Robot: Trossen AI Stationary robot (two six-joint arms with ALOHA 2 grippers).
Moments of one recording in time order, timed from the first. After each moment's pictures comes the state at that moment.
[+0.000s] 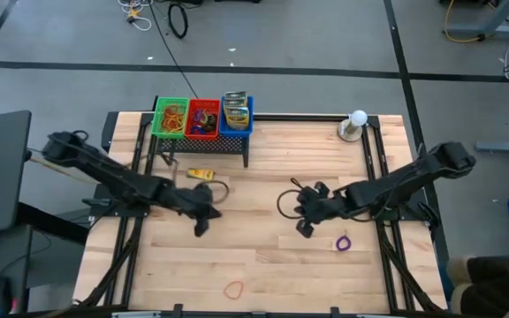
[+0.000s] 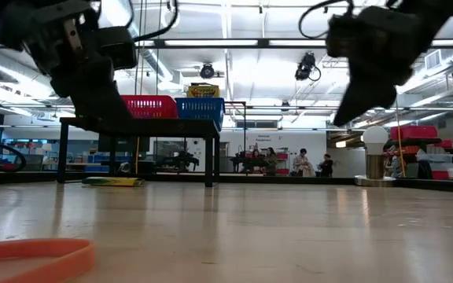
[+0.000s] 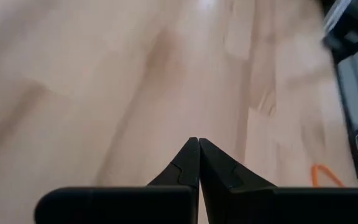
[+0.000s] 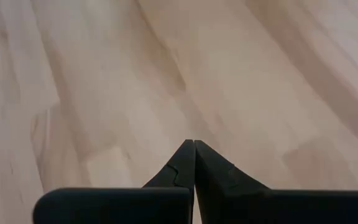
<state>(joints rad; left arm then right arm) -0.30 1.20 0.45 0.11 -0.19 -0.61 0.33 1.38 0.81 -0.40 0.34 0.73</state>
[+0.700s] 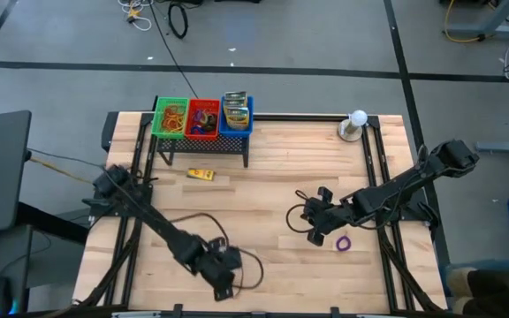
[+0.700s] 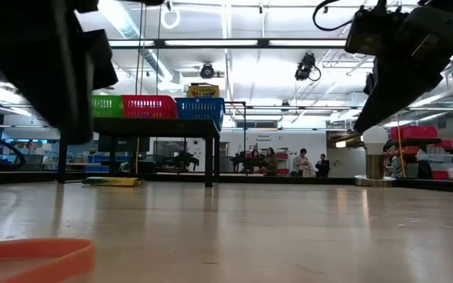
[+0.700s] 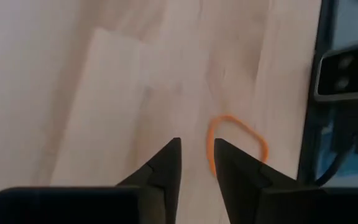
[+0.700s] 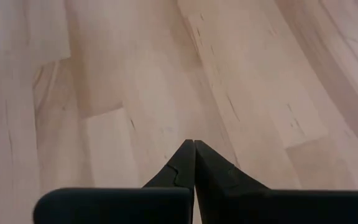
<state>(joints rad) -0.66 1.91 1.27 -0.42 -0.24 -0.87 0.42 1.33 0.71 -0.37 0.37 0.61</state>
